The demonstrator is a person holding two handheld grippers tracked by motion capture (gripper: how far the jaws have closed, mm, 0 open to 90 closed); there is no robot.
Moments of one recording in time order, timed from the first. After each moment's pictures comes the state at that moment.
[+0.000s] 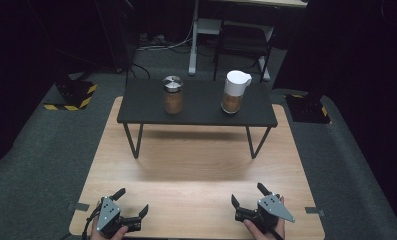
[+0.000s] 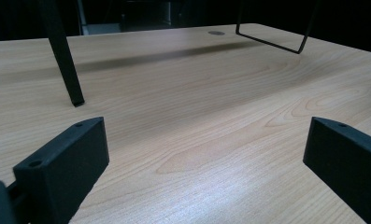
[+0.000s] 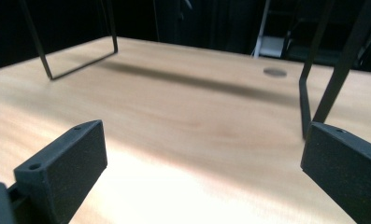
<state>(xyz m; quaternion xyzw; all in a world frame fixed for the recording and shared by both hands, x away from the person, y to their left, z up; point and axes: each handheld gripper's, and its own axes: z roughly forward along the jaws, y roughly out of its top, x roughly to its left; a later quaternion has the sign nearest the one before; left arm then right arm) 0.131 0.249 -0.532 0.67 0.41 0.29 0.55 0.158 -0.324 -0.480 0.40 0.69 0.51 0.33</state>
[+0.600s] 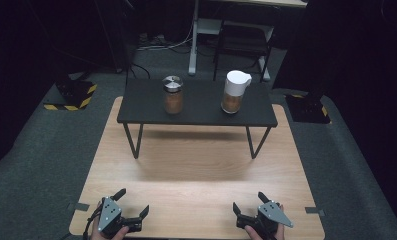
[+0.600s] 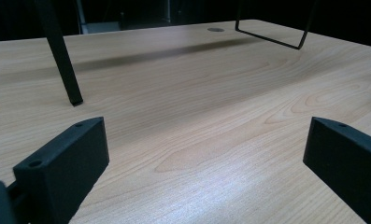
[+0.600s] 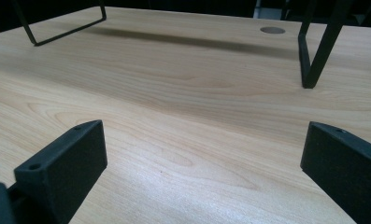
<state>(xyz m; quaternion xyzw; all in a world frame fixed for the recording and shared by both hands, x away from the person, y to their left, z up) 0.131 0.246 -0.530 0.68 0.41 0.29 0.54 0.154 -0.330 -0.500 0.43 0.70 0.48 0.31</state>
